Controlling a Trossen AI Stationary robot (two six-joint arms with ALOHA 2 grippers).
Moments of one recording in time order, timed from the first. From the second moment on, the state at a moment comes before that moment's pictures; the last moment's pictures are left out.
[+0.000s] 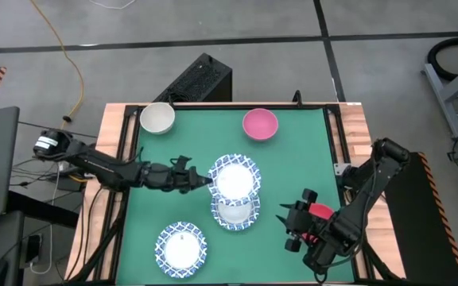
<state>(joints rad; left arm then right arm) -0.23 1.22 0.48 0.53 -0.33 -1.55 0.88 1.59 1.42 -1.20 0.95 1.04</state>
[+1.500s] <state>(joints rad) -0.25 1.53 0.49 0.64 -0.18 -1.57 0.85 1.59 1.42 -1.19 0.94 0.99</state>
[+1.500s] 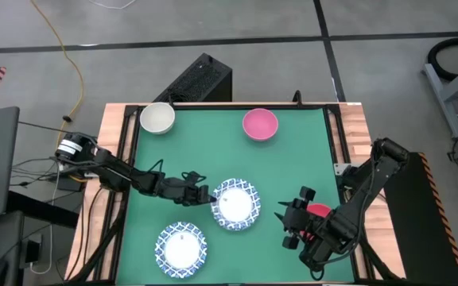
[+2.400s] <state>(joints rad) -0.25 1.53 0.49 0.63 -0.14 -1.54 0.85 1.59 1.42 -1.19 0.94 0.98</state>
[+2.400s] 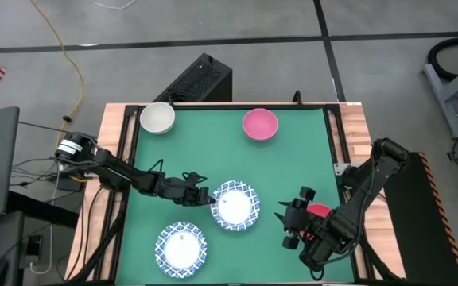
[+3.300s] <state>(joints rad) -0.11 1.52 0.49 0.53 0.13 -1.37 0.85 1.59 1.42 -1.19 0.94 0.99</state>
